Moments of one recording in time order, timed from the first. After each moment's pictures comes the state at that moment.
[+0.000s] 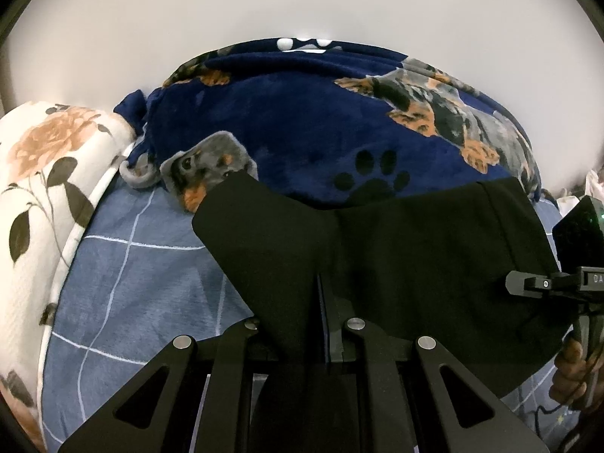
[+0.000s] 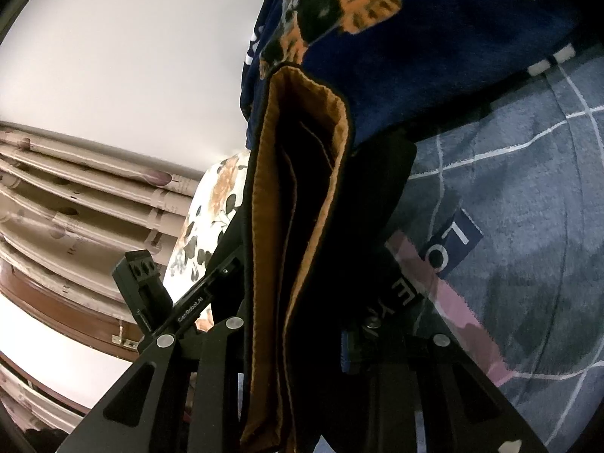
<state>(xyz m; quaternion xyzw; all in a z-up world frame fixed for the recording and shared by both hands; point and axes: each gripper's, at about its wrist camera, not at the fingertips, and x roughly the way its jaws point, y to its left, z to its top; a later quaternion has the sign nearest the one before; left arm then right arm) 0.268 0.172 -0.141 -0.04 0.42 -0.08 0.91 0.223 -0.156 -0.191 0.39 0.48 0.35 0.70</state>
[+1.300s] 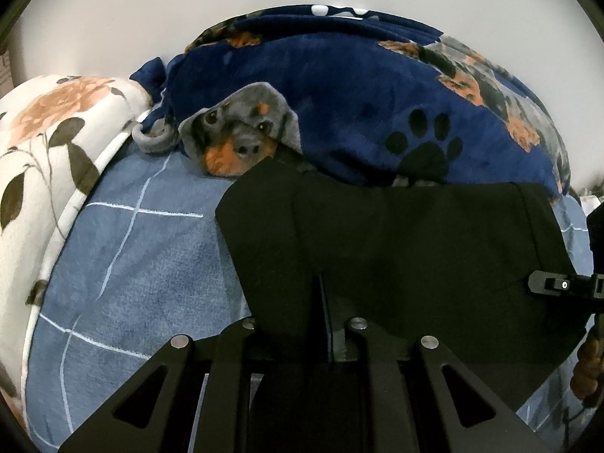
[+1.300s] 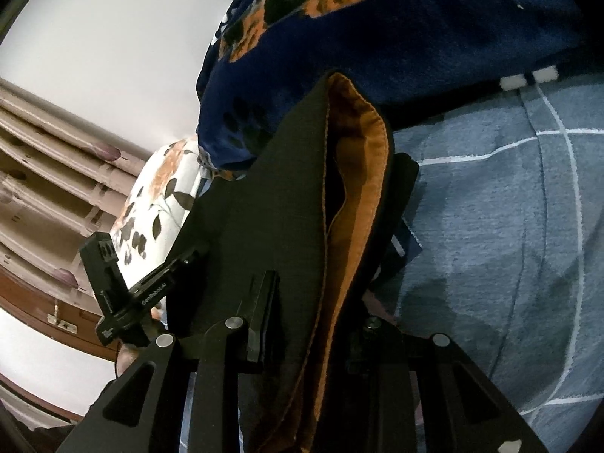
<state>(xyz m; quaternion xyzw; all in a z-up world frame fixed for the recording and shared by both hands) 0.276 0.191 -0.189 -0.04 0.43 -0.04 0.90 0.218 -0.153 -0.196 0.28 0.50 0.30 0.76</state>
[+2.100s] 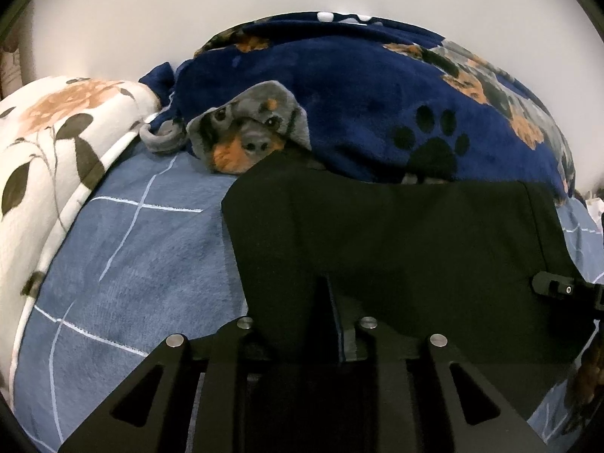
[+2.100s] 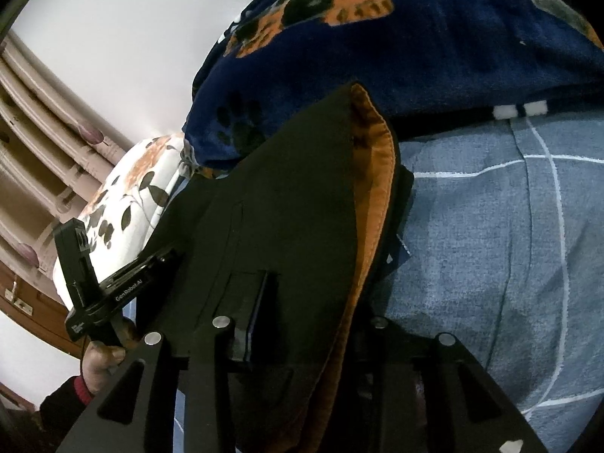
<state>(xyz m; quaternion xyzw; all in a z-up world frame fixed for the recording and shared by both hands) 0.269 0.193 -0.202 -0.03 0.40 -0.03 0.92 0.210 -0.132 -0.197 0.21 0.46 0.26 0.82</state>
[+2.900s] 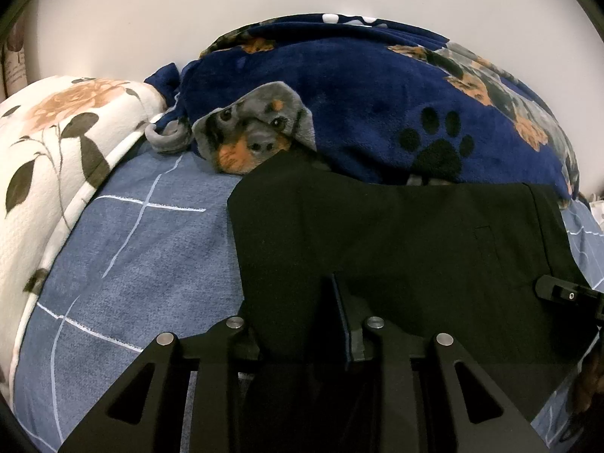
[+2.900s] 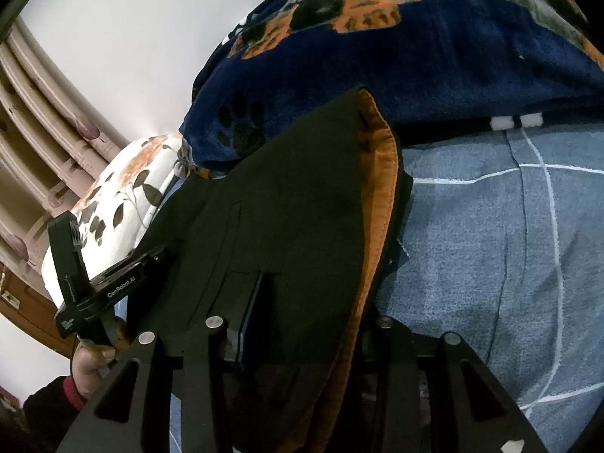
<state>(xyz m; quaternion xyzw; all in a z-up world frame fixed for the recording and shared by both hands) 0.268 0.192 -0.202 -0.03 0.39 -0.02 0.92 0.206 -0.127 -0.196 0.19 0.45 0.25 0.84</state>
